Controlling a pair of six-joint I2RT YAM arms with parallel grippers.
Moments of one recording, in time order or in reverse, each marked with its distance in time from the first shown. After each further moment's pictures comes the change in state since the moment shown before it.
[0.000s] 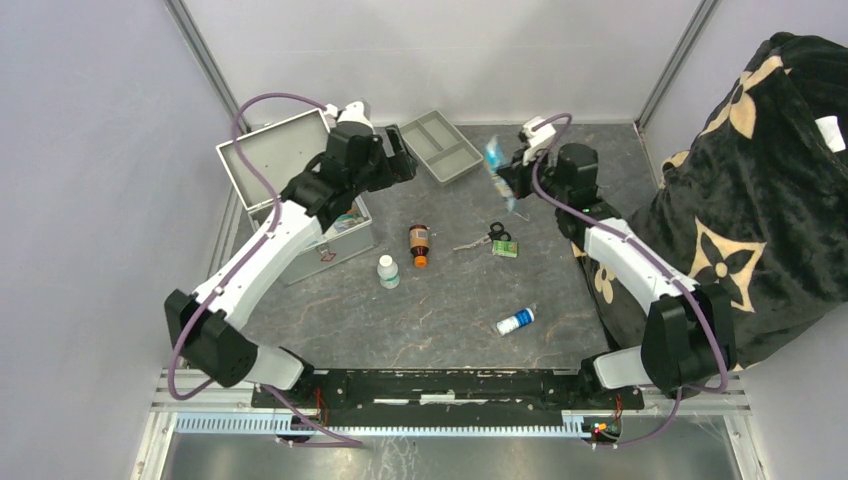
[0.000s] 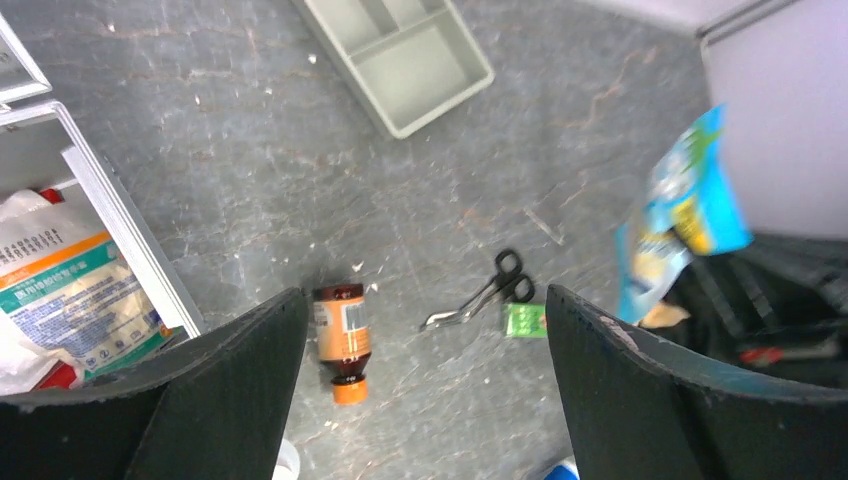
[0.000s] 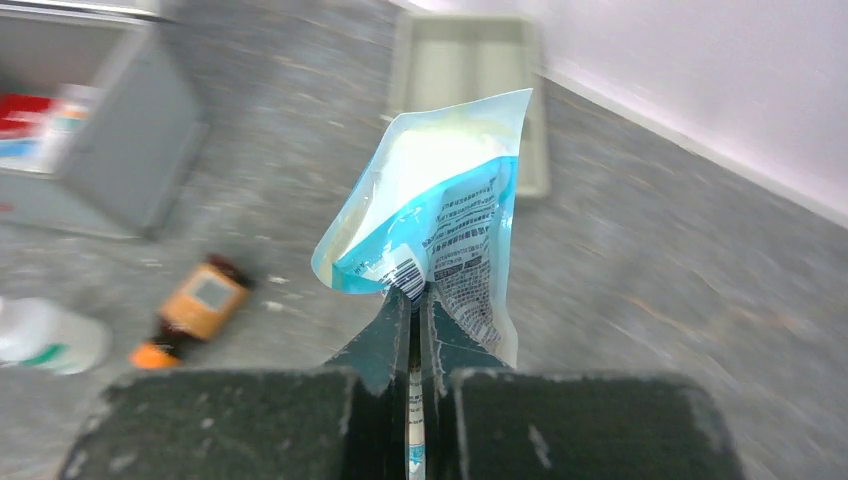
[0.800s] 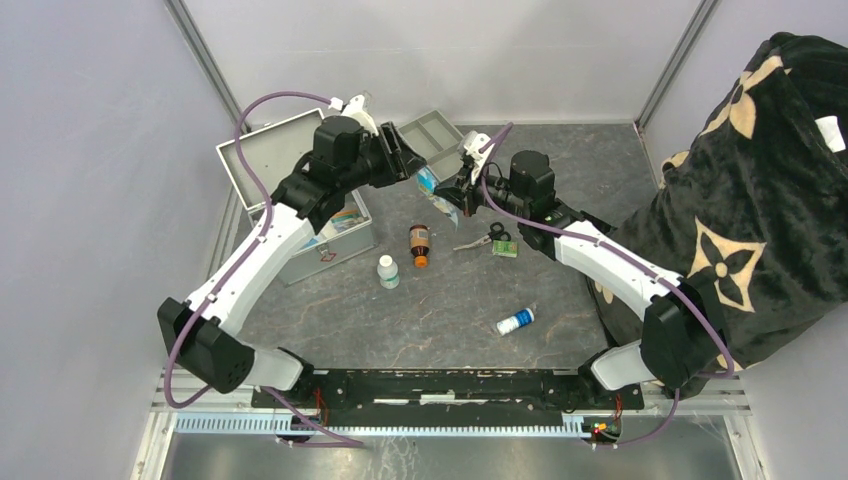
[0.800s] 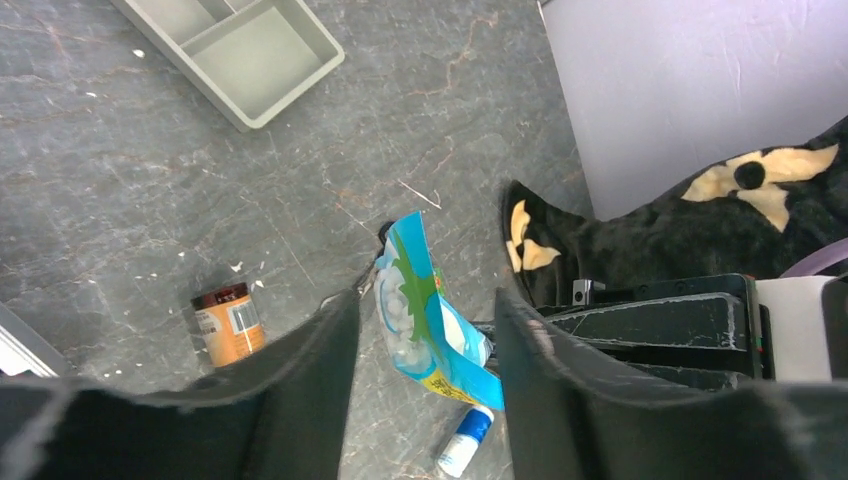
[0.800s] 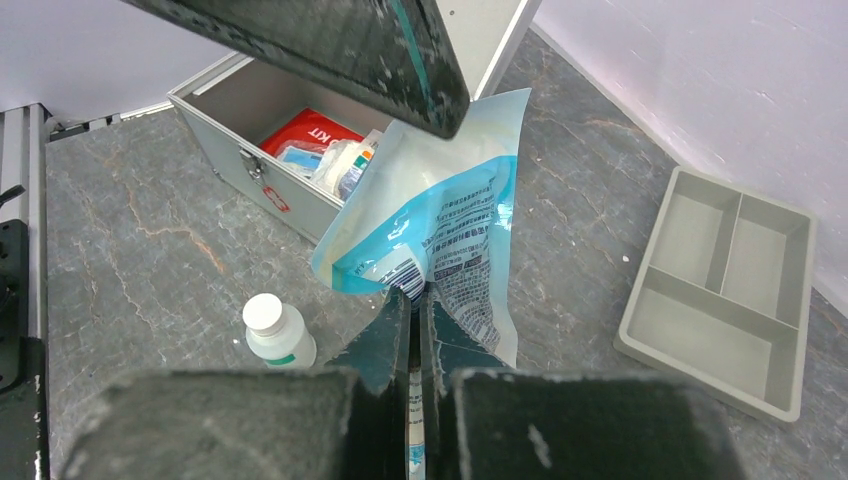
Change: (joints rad) left arm 0.042 -0.067 0.002 0.092 0.302 -0.041; right arm 0.323 0.034 0.066 0.111 -0.193 0.011
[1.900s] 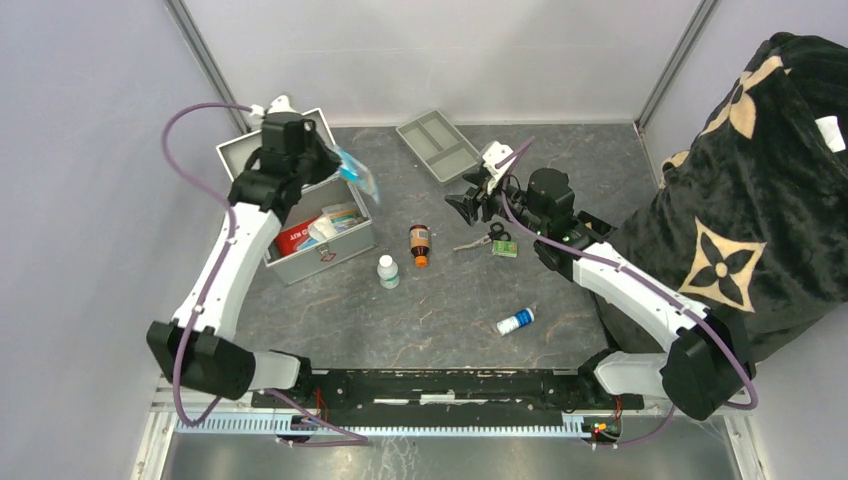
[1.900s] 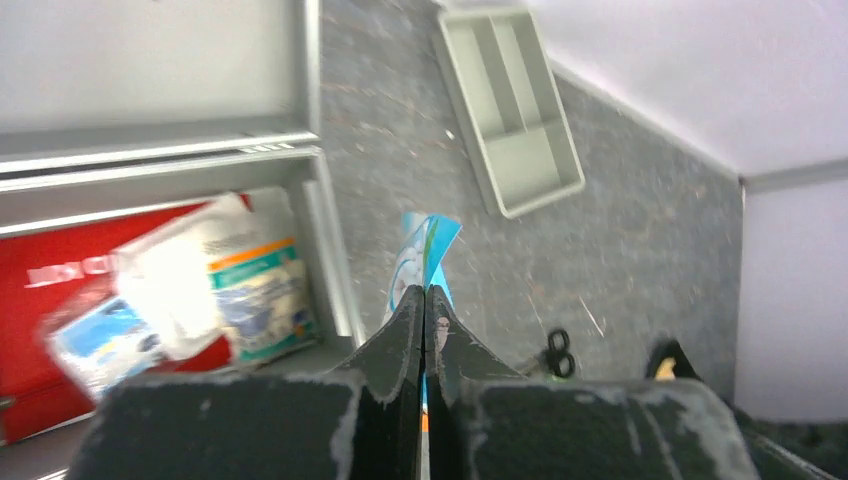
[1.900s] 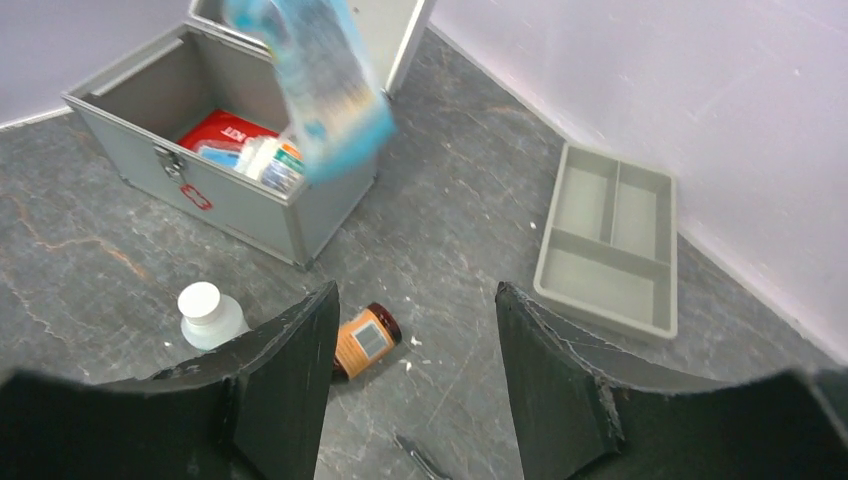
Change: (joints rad) left arm 0.251 -0.018 0.002 -0.166 -0.187 -0.003; right arm 0.003 -0.161 -0.118 0.011 0.182 -0.058
